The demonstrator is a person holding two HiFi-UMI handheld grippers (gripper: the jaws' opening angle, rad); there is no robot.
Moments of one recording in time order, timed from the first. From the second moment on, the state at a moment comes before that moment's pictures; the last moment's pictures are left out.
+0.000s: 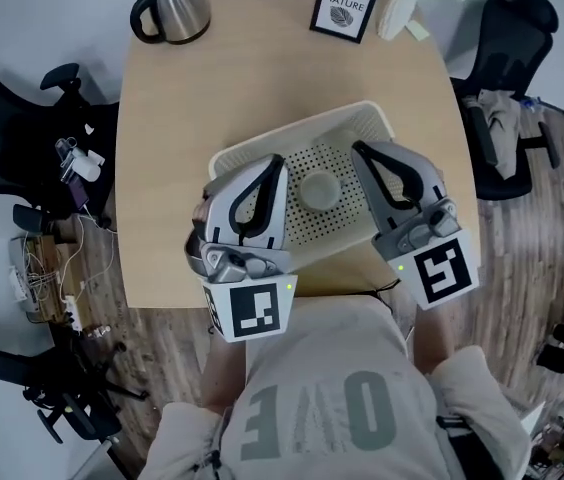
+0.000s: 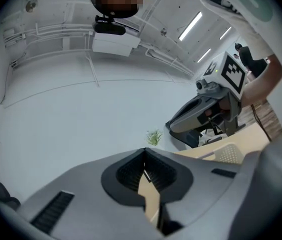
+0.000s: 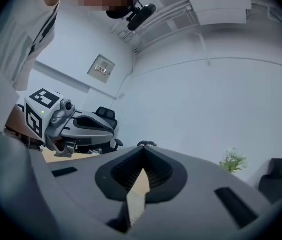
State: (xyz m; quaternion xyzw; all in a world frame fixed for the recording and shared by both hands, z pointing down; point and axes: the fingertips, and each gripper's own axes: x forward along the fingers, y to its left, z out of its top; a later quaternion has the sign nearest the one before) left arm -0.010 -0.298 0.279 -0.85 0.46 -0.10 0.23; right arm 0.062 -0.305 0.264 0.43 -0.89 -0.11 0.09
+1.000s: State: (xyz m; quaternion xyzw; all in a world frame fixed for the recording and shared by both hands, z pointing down) left arm 0.012 -0.276 0.239 -0.84 0.46 -0.11 0.27; right arm 0.097 -0.283 0.249 0.49 -0.86 -0.12 0.02
